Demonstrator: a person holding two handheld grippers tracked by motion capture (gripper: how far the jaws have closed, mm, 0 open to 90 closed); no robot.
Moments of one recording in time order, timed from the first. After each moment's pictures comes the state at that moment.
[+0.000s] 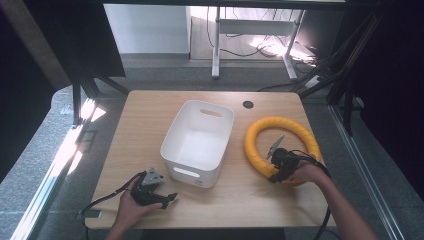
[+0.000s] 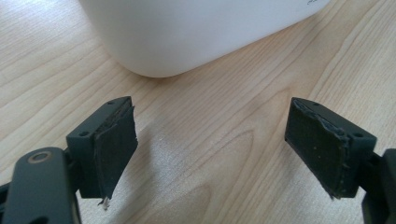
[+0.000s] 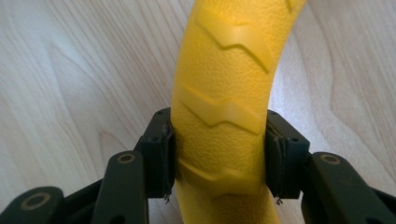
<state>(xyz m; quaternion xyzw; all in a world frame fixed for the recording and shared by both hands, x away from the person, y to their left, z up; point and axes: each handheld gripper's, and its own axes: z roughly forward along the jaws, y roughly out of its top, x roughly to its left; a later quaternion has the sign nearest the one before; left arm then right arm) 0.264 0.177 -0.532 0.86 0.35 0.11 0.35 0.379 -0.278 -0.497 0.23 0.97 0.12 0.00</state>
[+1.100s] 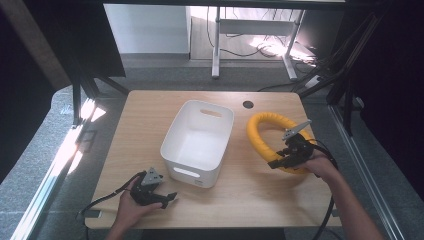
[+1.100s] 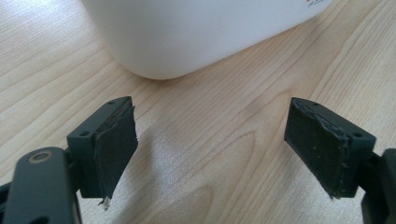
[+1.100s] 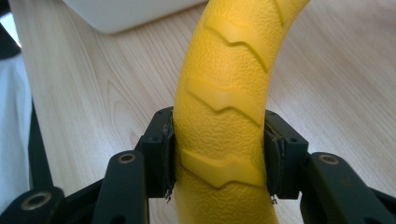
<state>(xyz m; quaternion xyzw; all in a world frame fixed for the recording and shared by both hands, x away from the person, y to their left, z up) 0.264 0.177 -0.532 0.86 0.35 0.12 0.36 0.384 -0.306 -0.443 0.27 0.91 0.32 -0.03</state>
